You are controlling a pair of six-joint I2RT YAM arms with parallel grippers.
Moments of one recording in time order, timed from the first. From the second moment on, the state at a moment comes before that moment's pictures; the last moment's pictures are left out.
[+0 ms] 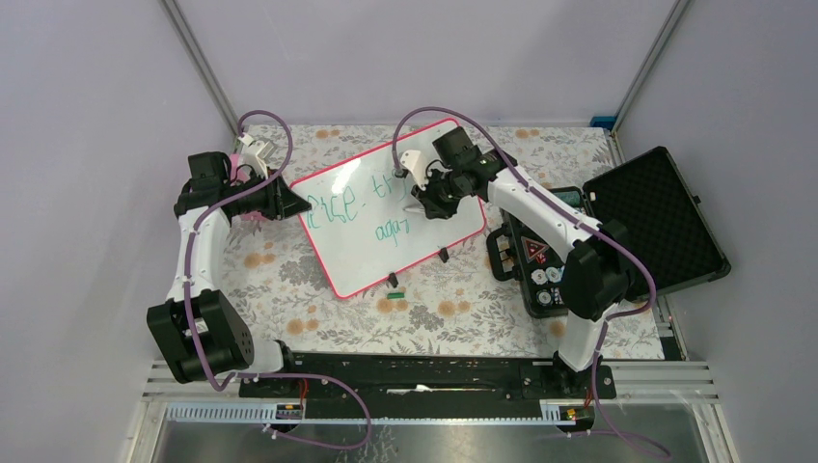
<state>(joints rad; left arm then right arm) 0.28 1.36 1.17 -0.69 1.00 0.30 0.62 1.83 1.65 -0.81 -0.34 -0.52</state>
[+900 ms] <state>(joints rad) 0.28 1.36 1.17 -0.69 1.00 0.30 0.63 1.87 1.65 -0.82 -0.35 -0.52</state>
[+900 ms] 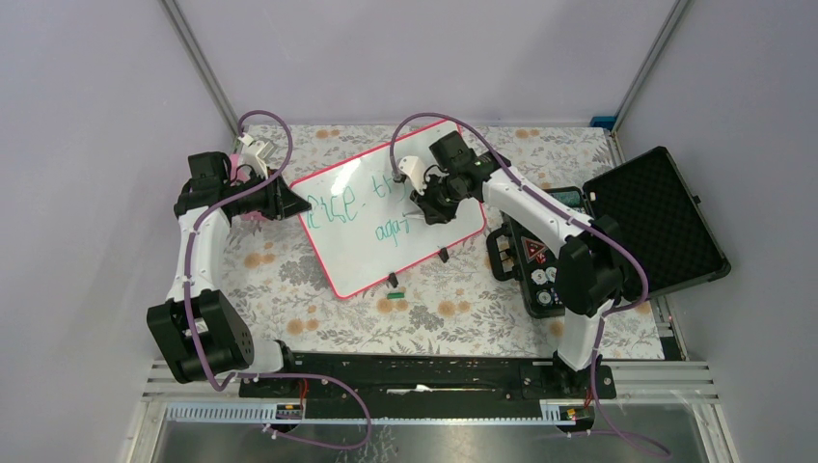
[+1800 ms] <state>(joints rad) 0.28 1.36 1.17 -0.69 1.00 0.30 0.57 1.80 1.61 -0.82 -0.36 -0.53</state>
